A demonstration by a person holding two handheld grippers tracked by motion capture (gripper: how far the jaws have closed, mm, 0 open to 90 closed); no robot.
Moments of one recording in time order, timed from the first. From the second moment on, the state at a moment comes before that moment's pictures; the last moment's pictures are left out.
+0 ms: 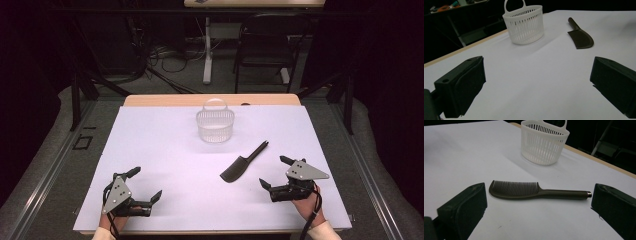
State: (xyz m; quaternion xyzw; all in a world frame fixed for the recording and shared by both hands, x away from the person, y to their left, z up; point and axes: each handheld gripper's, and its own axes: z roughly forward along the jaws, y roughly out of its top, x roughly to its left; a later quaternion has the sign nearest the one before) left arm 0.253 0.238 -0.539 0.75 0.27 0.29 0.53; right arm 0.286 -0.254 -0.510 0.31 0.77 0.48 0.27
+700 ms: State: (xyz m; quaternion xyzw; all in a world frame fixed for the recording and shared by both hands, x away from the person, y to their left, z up) left arm 0.254 0.238 -0.540 0.76 0.27 0.29 0.52; right arm 0.336 -0.258 -0.504 0.33 0.79 0.45 0.26
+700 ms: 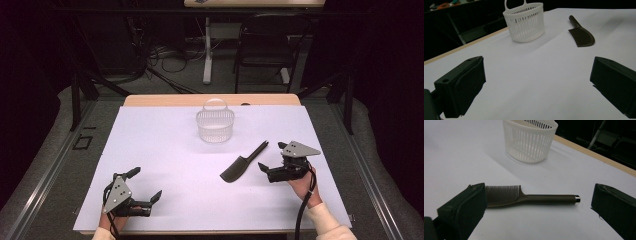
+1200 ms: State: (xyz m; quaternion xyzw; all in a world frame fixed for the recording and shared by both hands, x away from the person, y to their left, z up) left arm 0.253 0.239 -0.539 0.76 0.27 0.29 0.52; right arm 0.371 -0.263 -0.506 0.36 0.79 0.44 0.25
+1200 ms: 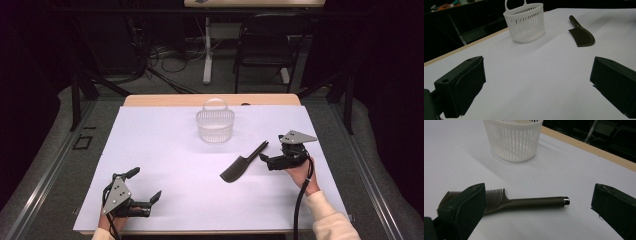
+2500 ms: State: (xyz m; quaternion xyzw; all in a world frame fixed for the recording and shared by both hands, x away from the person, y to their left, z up) left arm 0.253 0.239 -0.539 0.75 0.27 0.29 0.52; right arm 0.442 -0.242 -0.528 0.40 0.81 0.34 0.25
